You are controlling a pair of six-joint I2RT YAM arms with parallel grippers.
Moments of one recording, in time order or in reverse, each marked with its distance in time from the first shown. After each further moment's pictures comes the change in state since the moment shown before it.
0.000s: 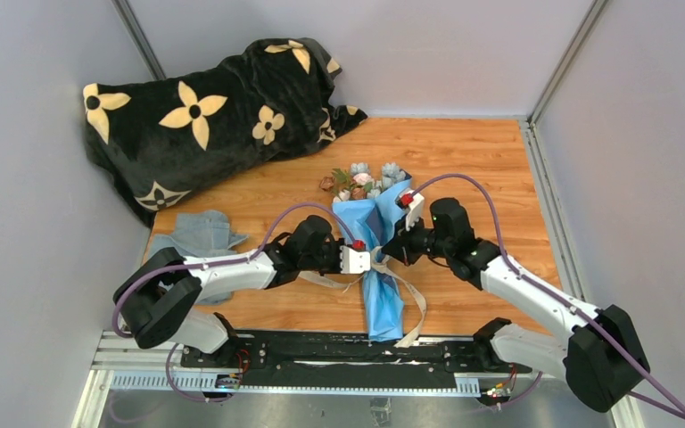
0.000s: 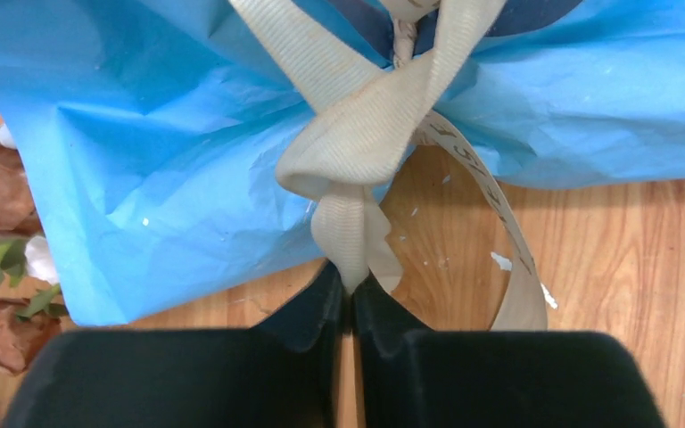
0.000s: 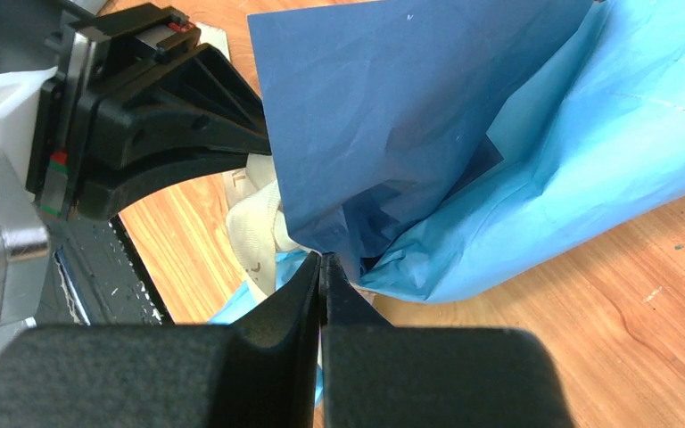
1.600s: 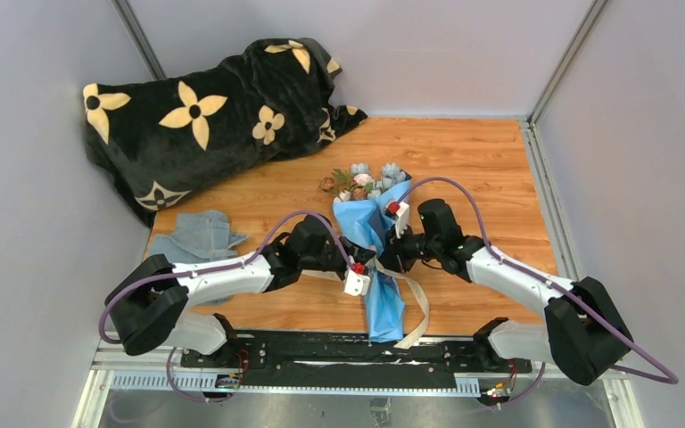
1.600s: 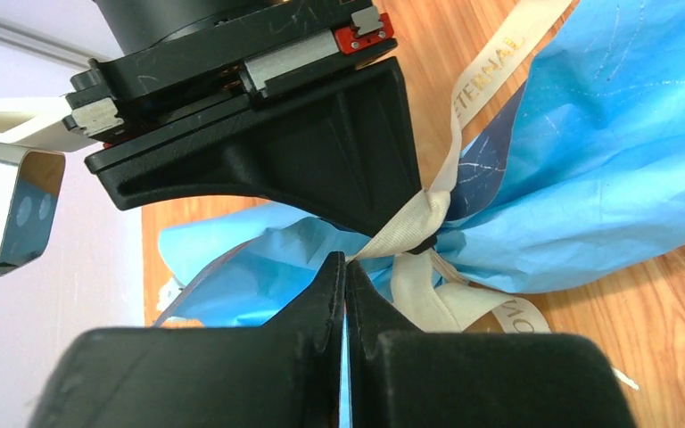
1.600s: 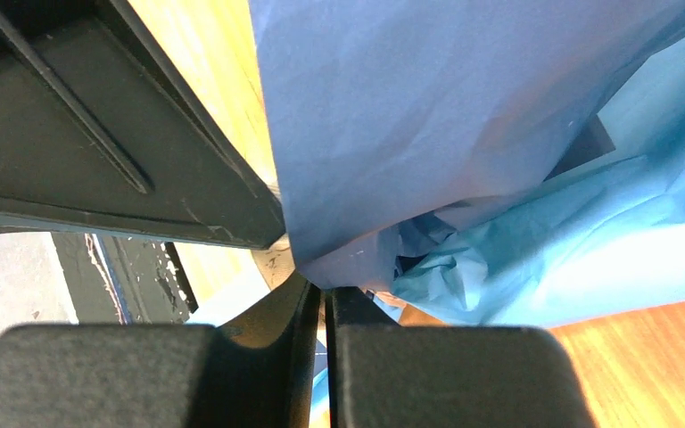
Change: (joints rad) left arm -0.060 -0.054 0.024 0.143 0.219 0.332; right arm 0.001 0.150 -0.010 0.018 -0.166 -0.061
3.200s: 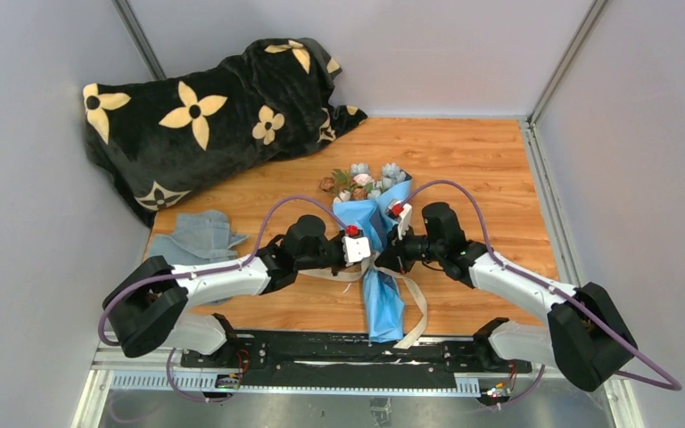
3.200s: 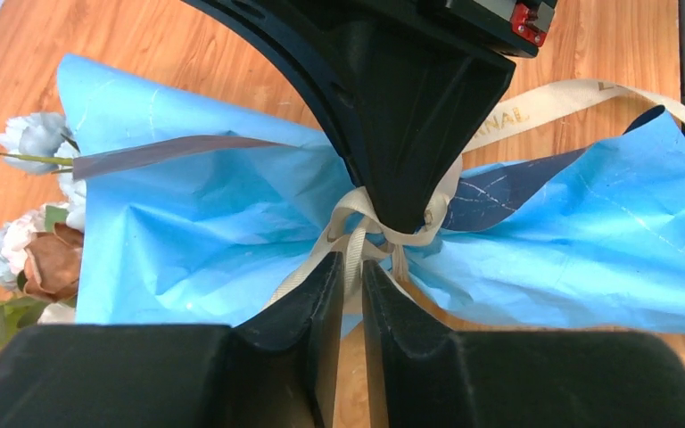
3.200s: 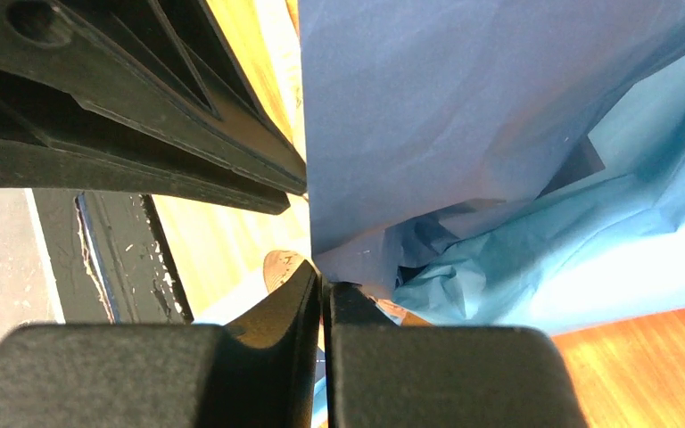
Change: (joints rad) left arm 0.021 -0.018 -0.049 0.085 -0.126 -0.642; right arm 0.000 -0.034 -0.048 0.101 -0.002 0.012
